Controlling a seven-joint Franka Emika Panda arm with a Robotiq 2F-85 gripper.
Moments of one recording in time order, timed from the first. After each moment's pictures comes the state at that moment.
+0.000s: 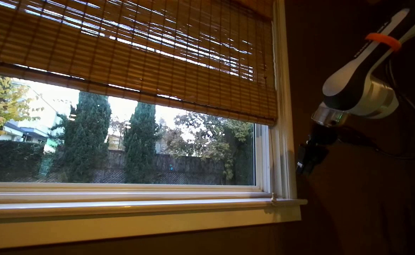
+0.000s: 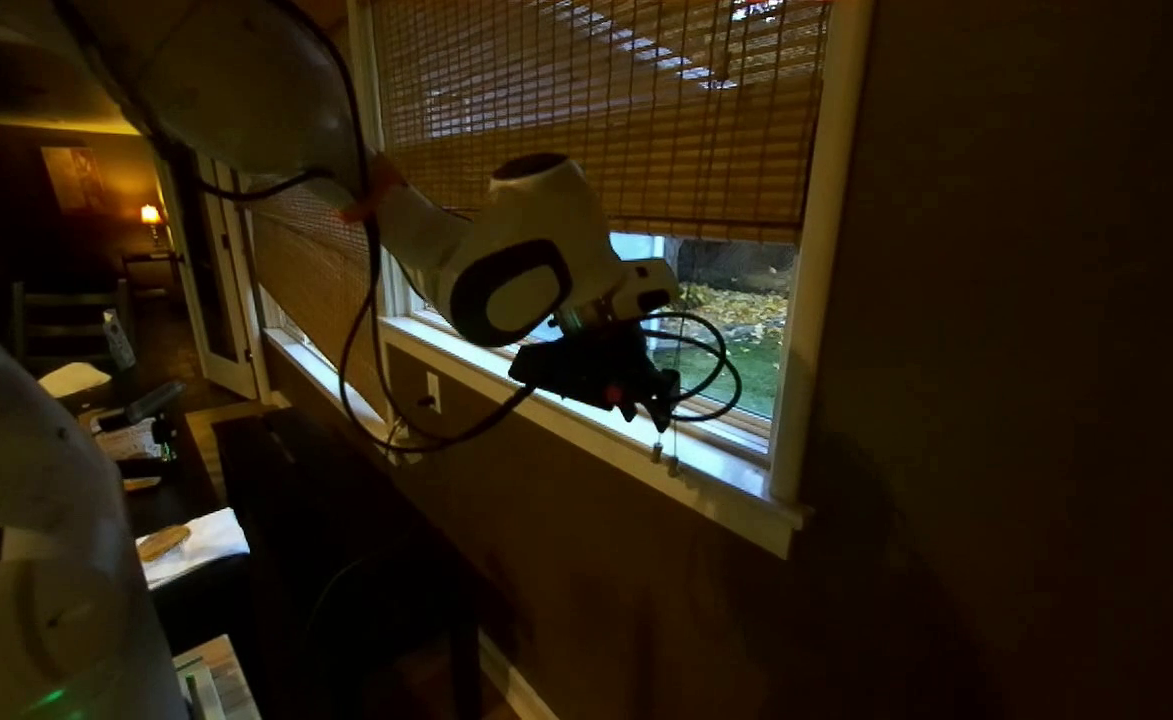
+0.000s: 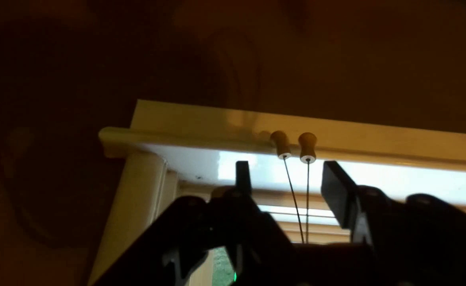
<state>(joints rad) -0.02 -0.29 -0.12 -2.56 0.10 2.84 -0.30</state>
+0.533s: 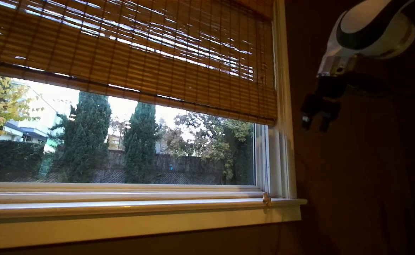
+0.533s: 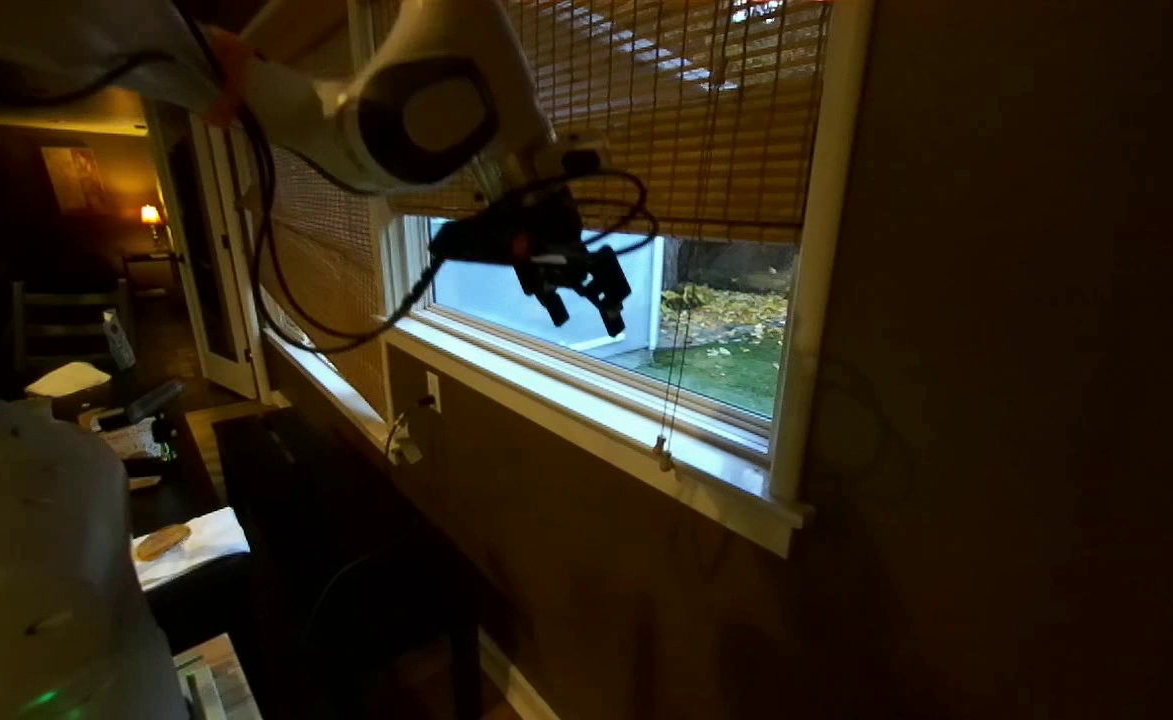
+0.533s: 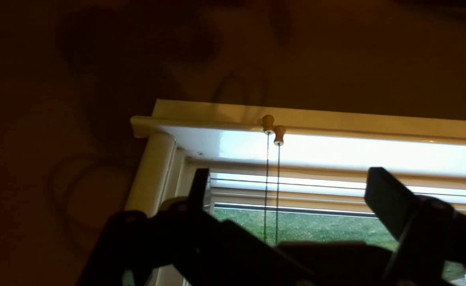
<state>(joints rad) -0.08 -0.62 0.01 -2.47 -0.05 2.35 -0.03</state>
